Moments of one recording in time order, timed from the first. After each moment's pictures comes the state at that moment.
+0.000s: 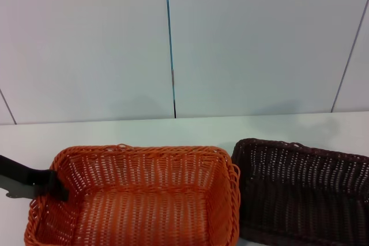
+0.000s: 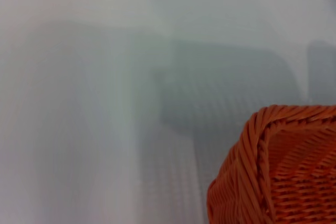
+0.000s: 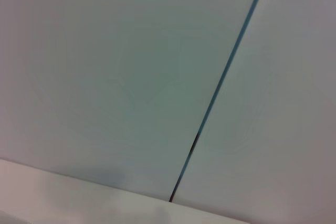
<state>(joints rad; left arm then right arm) -0.84 -1.85 -2.47 -0.63 2.65 -1.44 0.55 0.10 2.08 1.75 2.03 -2.93 1.05 2.91</state>
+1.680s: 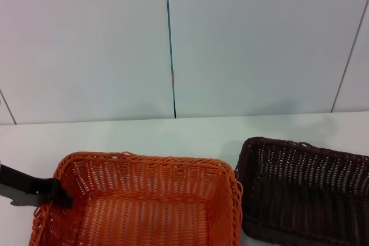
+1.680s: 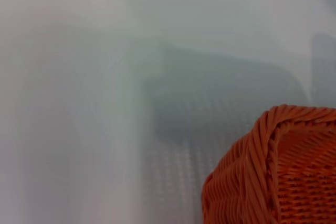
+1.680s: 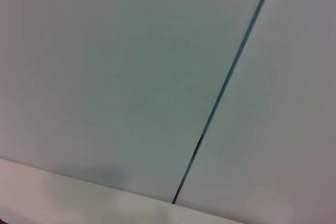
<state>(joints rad) -0.83 -1.85 -2.48 -0.57 2.62 -1.40 0.61 0.11 2.08 1.75 2.03 -2.93 1.06 2.91</state>
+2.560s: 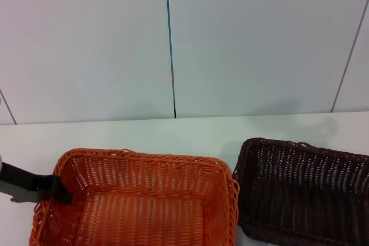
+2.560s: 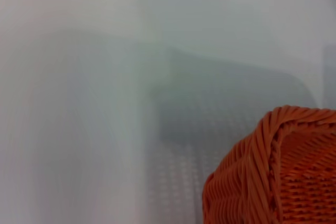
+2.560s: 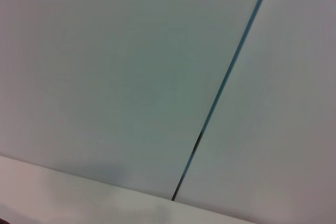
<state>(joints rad) -0.83 -1.86 -2.48 -0.57 2.63 -1.36 0.60 0.11 2.08 1.76 2.03 -2.93 1.08 2.91</state>
